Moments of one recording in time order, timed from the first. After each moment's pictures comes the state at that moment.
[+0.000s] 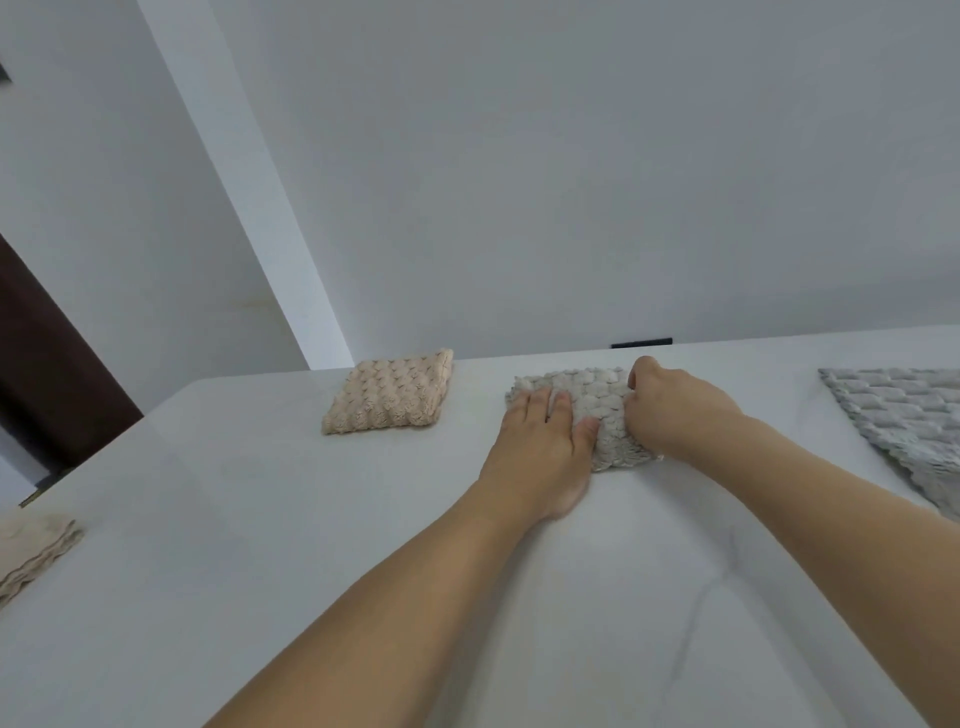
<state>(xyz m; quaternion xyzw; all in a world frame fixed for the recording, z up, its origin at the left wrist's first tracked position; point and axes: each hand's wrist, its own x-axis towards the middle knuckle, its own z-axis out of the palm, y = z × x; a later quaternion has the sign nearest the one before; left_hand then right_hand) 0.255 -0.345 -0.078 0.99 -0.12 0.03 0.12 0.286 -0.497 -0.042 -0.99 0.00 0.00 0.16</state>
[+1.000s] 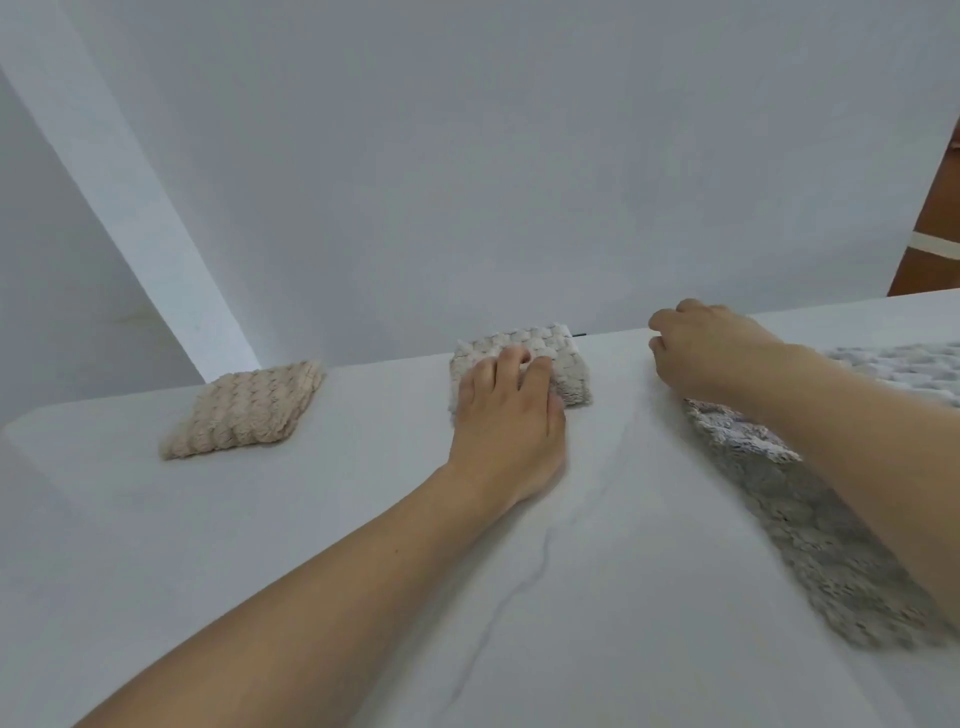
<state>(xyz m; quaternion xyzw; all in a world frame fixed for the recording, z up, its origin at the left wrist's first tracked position) 0.277 -0.461 -0.082 0.96 -0.17 0.21 0.08 0.317 -0.673 -0.035 -1.00 -0.01 -0.08 0.03</state>
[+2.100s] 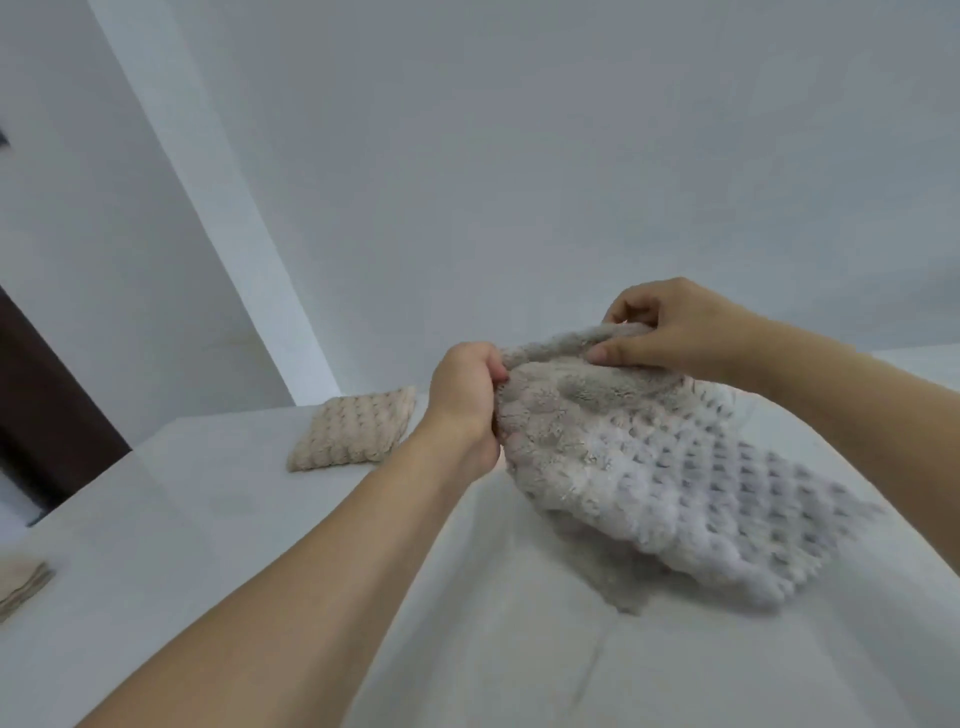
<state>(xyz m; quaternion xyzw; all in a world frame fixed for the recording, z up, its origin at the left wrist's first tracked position) 0.235 -0.393 0.033 0.64 0.09 0.05 0.76 0.285 -0.588 0.049 -0.87 -0.21 -0.04 0.43</state>
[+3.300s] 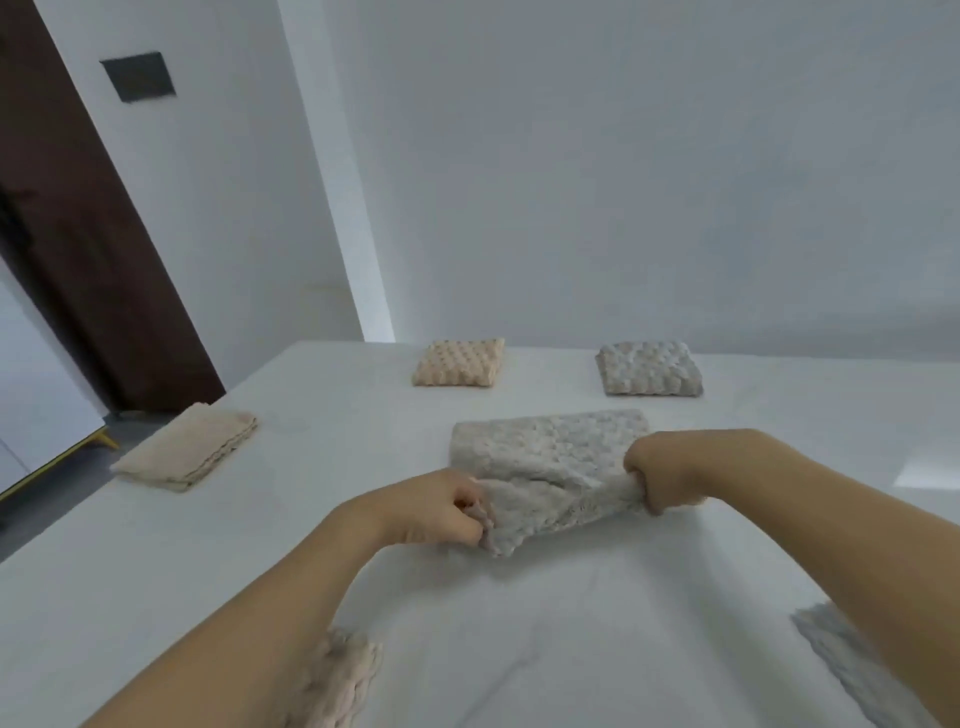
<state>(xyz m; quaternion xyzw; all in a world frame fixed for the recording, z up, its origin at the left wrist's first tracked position) 0.027 -0.214 -0.007 0.91 -0.08 -0.23 0.34 0.085 -0.483 0.039 -0.95 -0.22 0.20 -0.10</state>
